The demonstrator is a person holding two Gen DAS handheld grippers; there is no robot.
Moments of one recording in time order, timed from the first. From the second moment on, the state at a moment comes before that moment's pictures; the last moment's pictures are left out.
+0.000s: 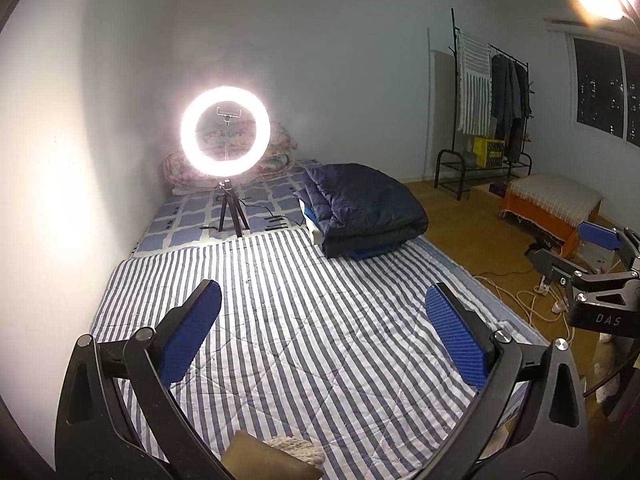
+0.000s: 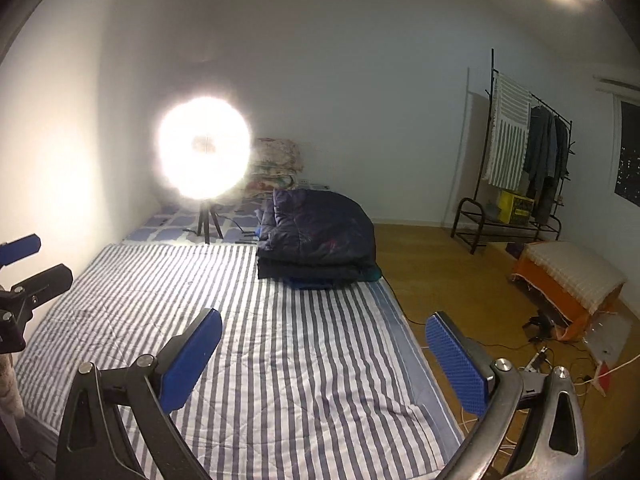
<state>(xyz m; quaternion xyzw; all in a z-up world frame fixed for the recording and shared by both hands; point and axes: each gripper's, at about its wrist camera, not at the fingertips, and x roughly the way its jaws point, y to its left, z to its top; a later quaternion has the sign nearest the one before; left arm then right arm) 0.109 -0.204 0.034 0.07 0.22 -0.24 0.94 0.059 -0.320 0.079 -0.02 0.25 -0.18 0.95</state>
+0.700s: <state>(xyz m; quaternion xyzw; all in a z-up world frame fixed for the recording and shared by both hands) 0.115 -0.202 0.031 0.07 0.22 -0.24 0.94 0.058 -0.309 0.075 -0.03 0.26 -0.18 0.95</state>
